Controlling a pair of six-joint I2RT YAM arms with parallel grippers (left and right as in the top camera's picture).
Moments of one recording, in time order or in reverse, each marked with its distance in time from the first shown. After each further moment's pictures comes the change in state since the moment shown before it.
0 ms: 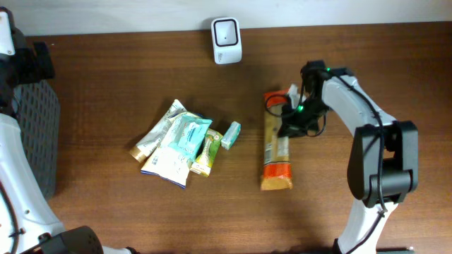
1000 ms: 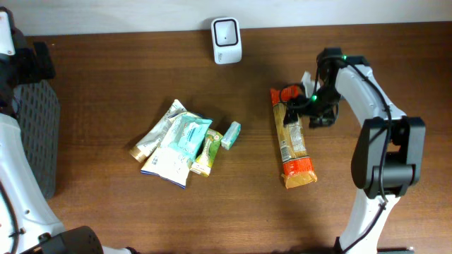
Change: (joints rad) left arm 0.000 0.000 0.000 0.000 0.000 0.000; right arm -0.091 0.066 0.092 0.019 0.037 -0.152
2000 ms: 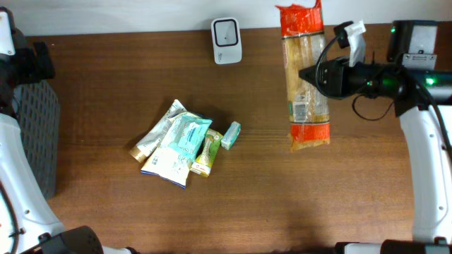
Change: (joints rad) left arm 0.000 0.000 0.000 0.000 0.000 0.000; right arm -0.091 -0.597 -0.005 0.223 -0.493 -0.087
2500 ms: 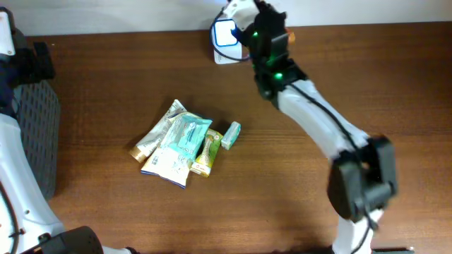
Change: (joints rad) left arm 0.000 0.000 0.000 -0.001 0.000 0.000; right arm 0.499 0.501 -0.003 1.307 1.131 -0.522
